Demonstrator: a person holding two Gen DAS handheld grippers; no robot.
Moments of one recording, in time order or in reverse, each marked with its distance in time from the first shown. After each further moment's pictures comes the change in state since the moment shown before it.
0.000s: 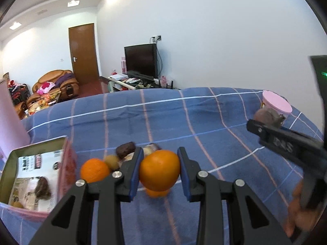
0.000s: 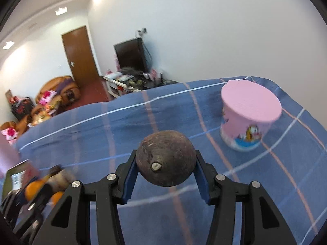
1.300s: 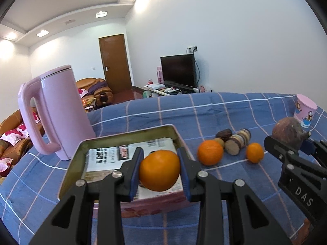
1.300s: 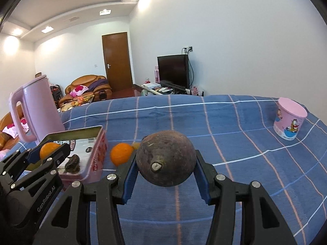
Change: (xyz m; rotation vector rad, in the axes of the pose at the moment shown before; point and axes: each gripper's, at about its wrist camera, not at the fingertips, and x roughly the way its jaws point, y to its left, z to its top) left arm -0.058 0.135 -0.039 -0.020 -0.089 0.217; right arm -0.053 0.153 -0.076 -0.192 -0.129 0.134
